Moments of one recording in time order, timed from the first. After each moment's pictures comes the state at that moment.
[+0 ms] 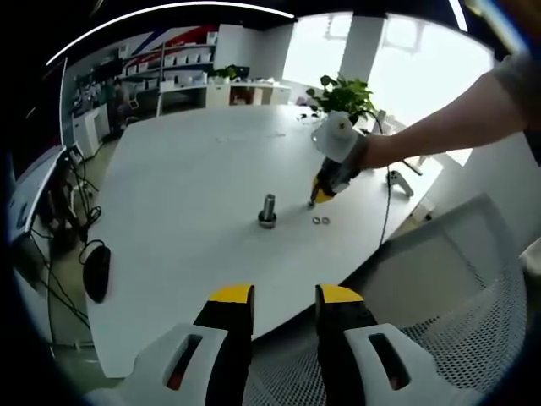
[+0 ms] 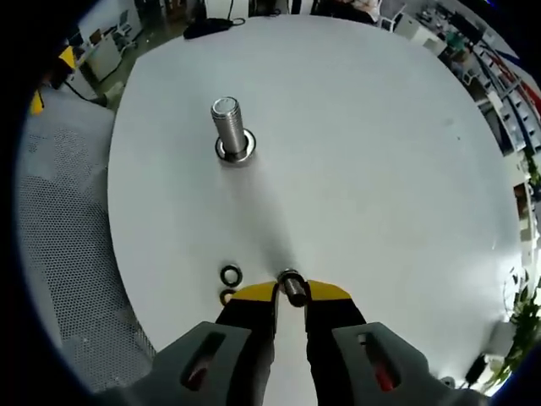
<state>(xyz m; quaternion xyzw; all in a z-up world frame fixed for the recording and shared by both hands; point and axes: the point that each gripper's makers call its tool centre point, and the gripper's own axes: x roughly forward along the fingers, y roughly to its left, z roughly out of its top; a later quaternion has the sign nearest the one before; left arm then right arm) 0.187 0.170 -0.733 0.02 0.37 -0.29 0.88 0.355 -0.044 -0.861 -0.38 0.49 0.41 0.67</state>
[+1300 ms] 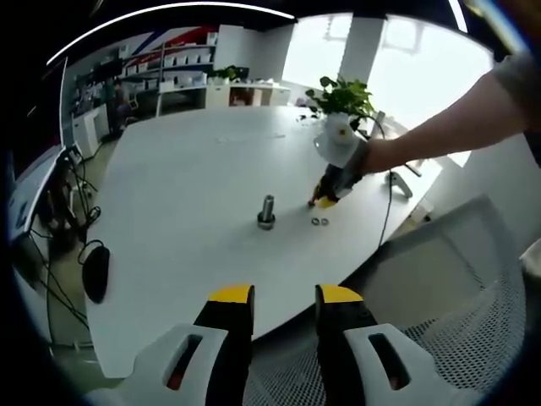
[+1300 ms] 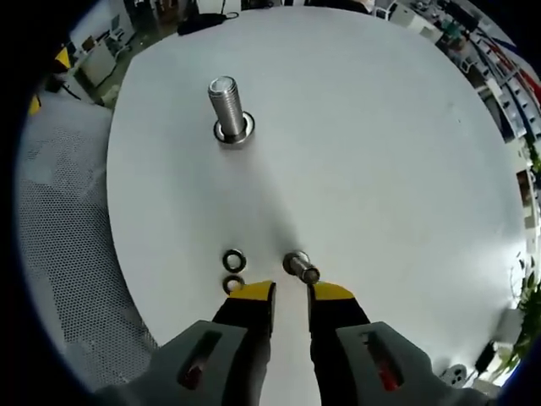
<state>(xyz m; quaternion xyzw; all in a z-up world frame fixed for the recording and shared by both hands) 0.186 0.170 -0.731 0.01 0.37 -0.29 0.88 0.340 -0.062 -0.868 -0.37 0.51 0.40 0.67</state>
